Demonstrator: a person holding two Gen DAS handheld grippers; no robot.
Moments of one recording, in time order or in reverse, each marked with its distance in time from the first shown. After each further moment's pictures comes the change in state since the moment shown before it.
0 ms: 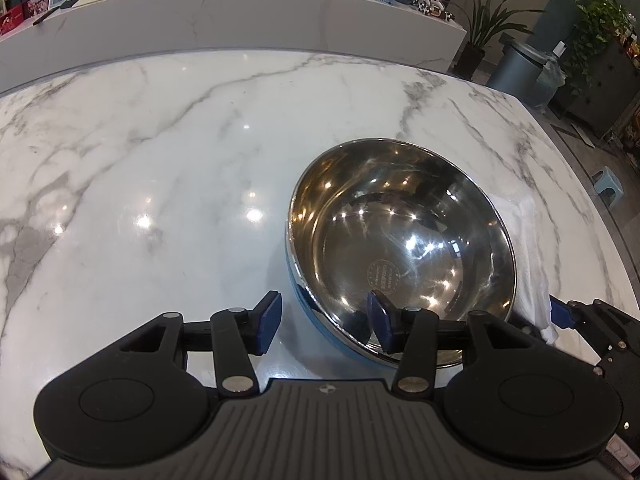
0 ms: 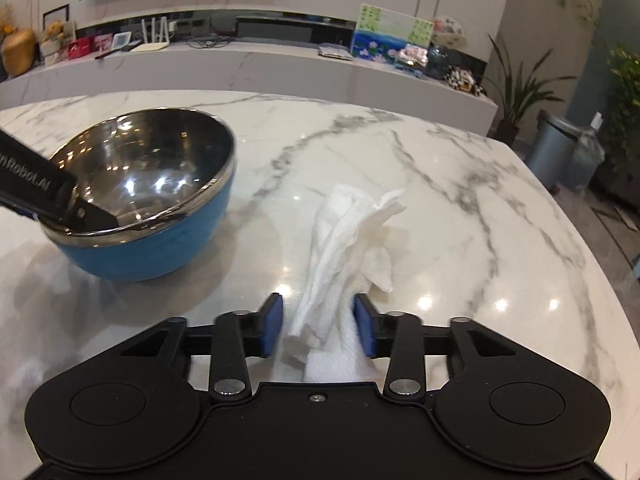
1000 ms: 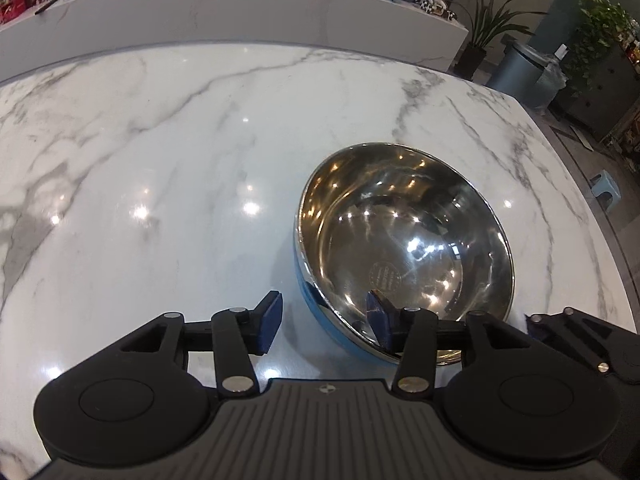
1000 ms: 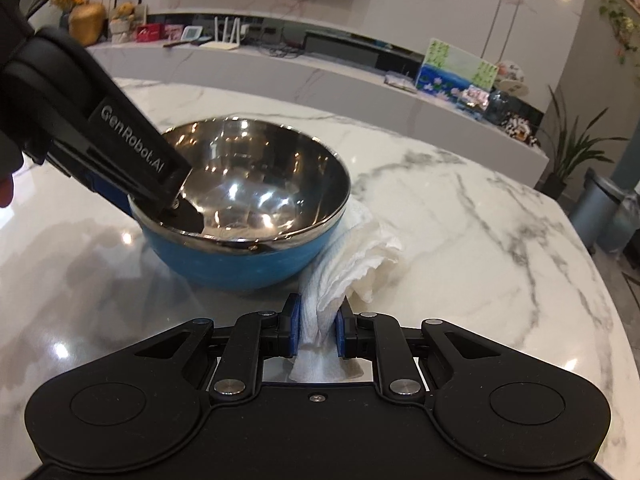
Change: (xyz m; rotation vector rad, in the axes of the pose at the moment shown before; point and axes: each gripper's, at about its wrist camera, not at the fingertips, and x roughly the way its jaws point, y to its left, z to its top) left arm -0.003 -0.002 -0.001 -0.033 0.016 -0.002; right arm -0.023 0.040 -0.006 -0.209 -0.068 0.127
